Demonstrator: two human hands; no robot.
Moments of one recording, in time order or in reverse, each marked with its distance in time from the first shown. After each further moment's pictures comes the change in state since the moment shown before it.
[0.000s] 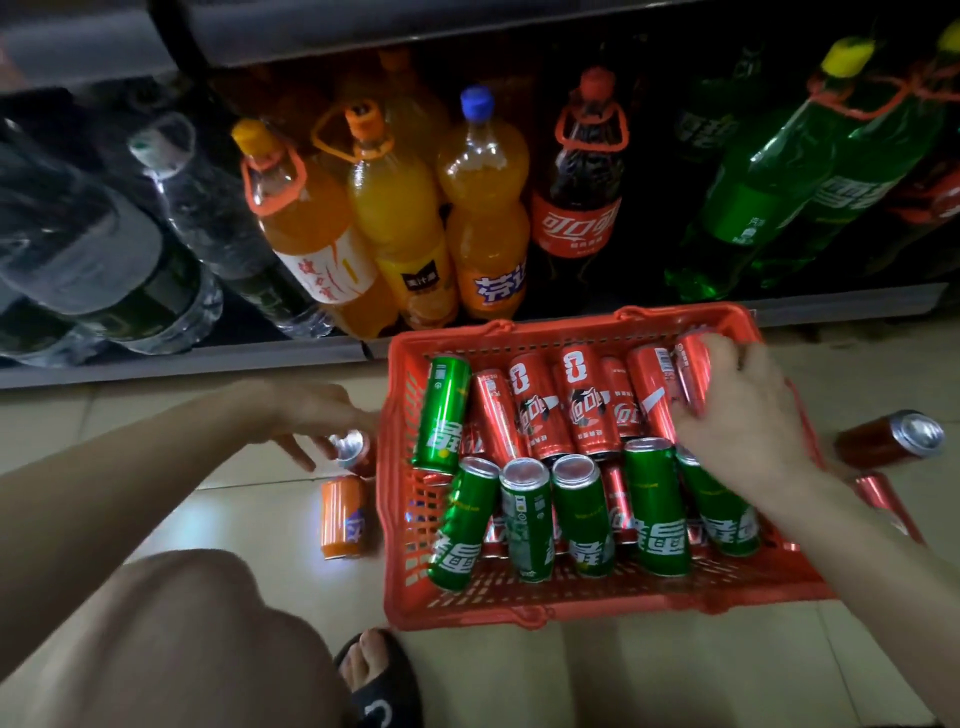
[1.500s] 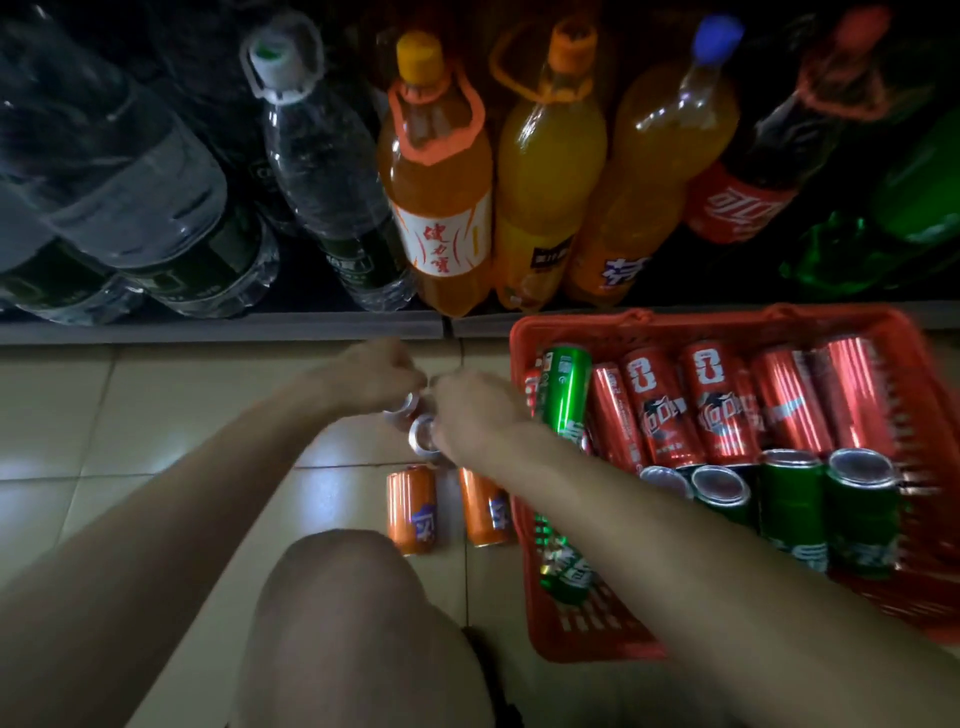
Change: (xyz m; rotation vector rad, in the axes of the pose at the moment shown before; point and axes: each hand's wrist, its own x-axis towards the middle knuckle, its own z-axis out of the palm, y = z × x) left_hand 0.053 -0.077 -0.049 -0.018 0.272 0.243; right_hand -0.021 -0.325 0.130 -0.111 -0.474 -0.484
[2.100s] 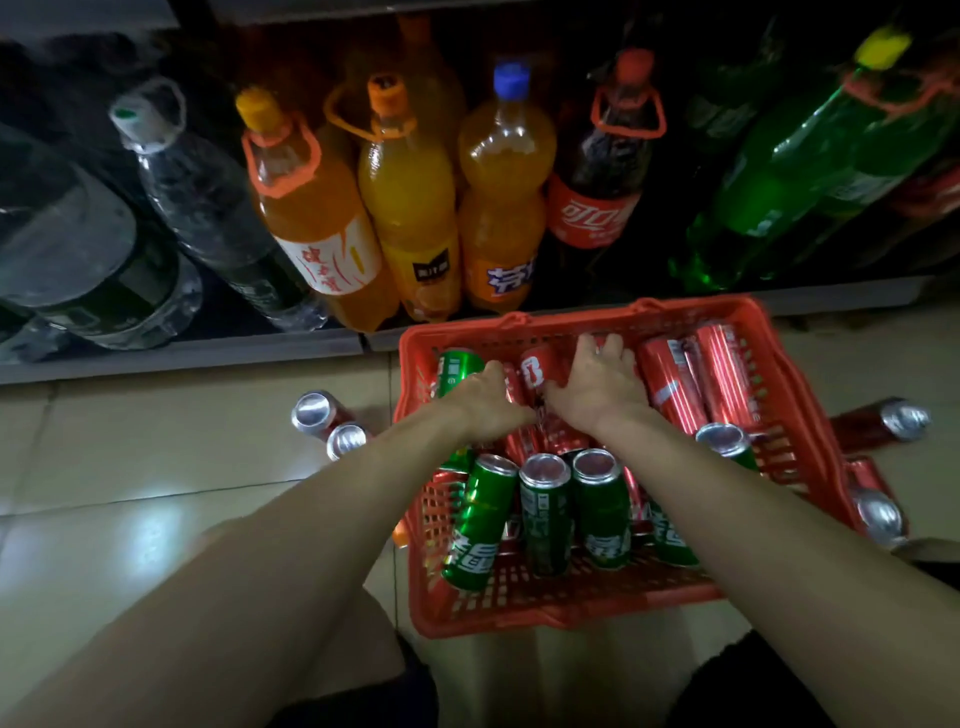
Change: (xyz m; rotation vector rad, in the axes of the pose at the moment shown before) left_hand -0.001 0.175 0.130 -0.015 -0.118 0.093; right_hand -0.064 0.213 -0.022 0.161 0.200 0.535
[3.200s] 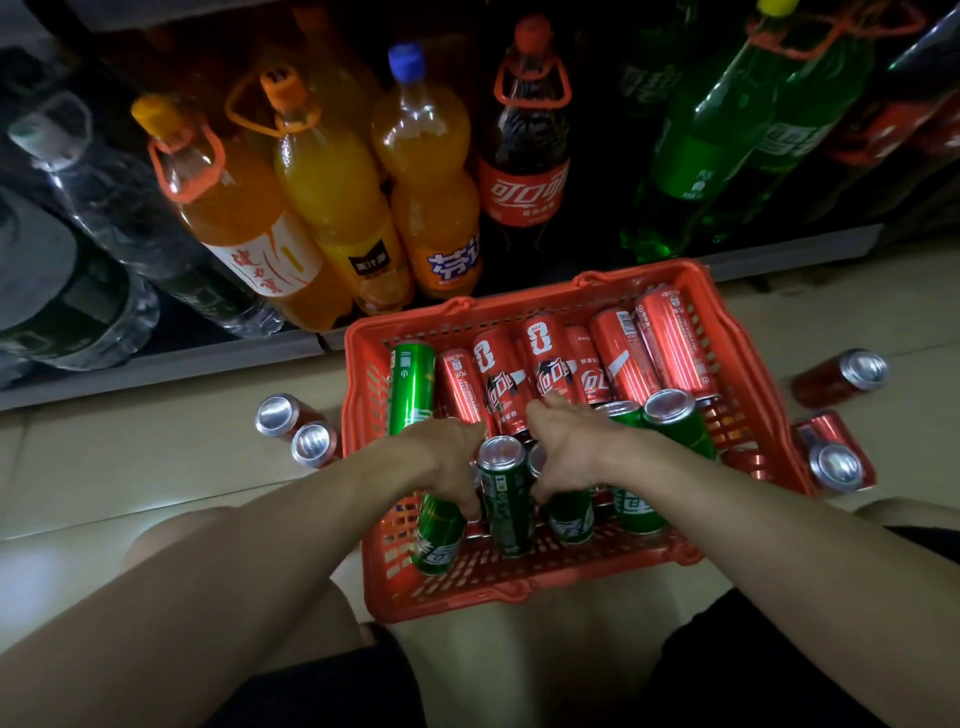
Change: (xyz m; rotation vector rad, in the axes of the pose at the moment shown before) left_hand -0.013 -0.005 0.044 0.687 -0.291 0.115; right_hand -0.058 0.050 -0.012 -0.186 -0.494 -0.286
